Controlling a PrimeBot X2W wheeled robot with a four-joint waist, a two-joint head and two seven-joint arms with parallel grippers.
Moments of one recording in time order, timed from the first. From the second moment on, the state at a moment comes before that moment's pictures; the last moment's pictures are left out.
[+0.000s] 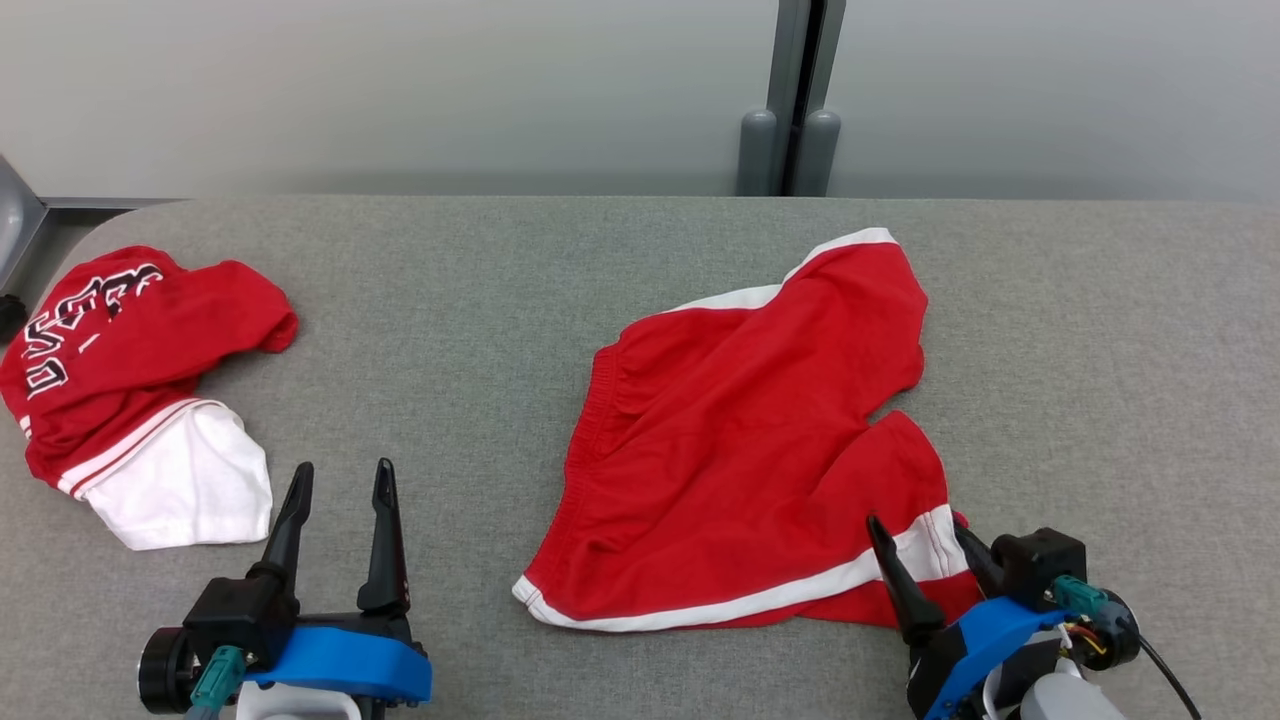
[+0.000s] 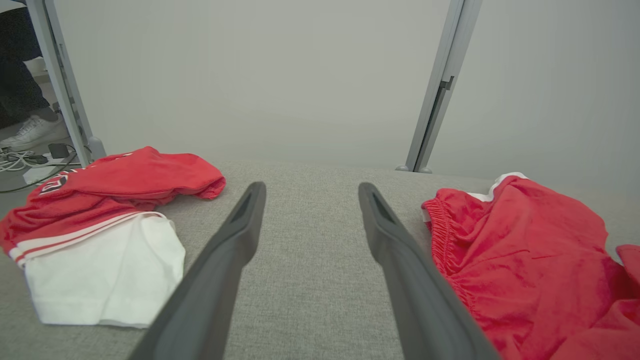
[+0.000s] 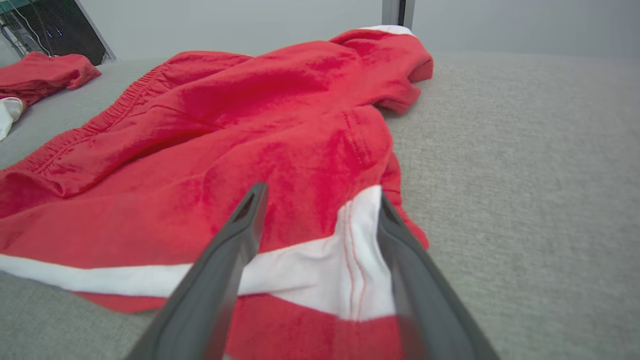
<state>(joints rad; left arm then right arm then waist) -0.06 0.05 -0.03 0.26 -0.16 -0.11 -0.26 -0.27 -0.14 0.26 0.66 0.29 0.13 -0.26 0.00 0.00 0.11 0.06</state>
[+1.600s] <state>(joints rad) -0.02 0.05 -0.04 0.27 -0.18 -0.11 -0.26 0.00 -0.30 0.50 0.44 0.37 0.13 -0.26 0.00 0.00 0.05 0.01</state>
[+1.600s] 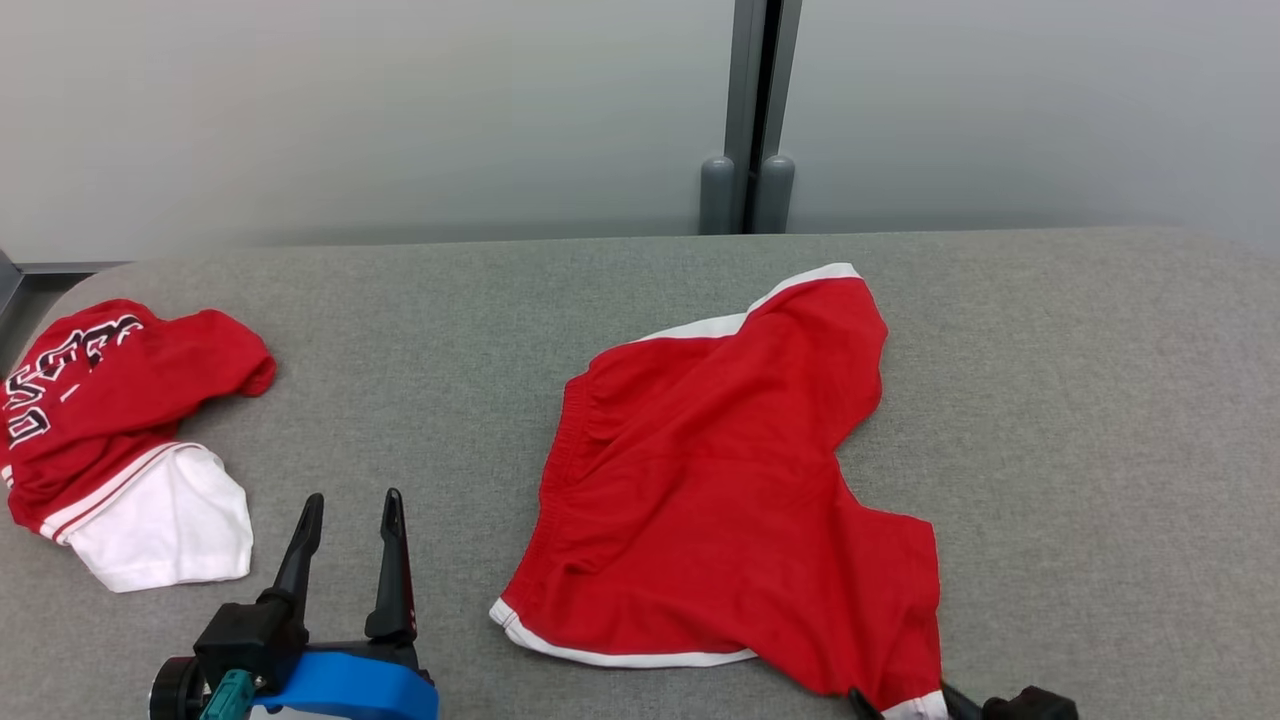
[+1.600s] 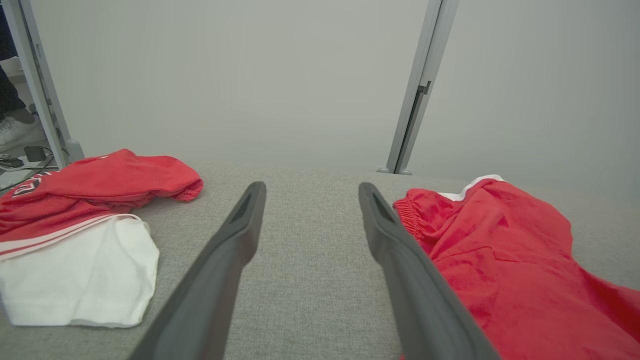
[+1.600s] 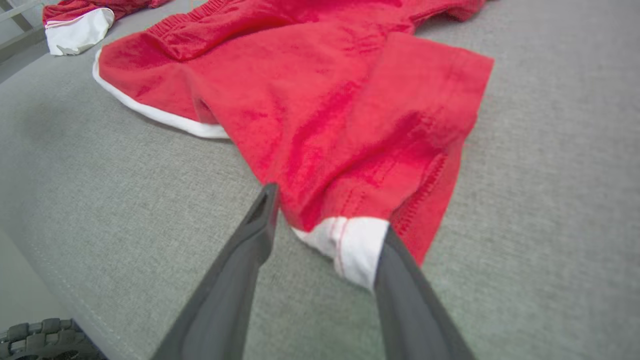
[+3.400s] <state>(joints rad) -0.08 0.05 -0.07 0.26 -0.19 -0.10 -0.26 -0.55 -0.34 0.29 0.93 0.33 0.13 -0.19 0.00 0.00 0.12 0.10</state>
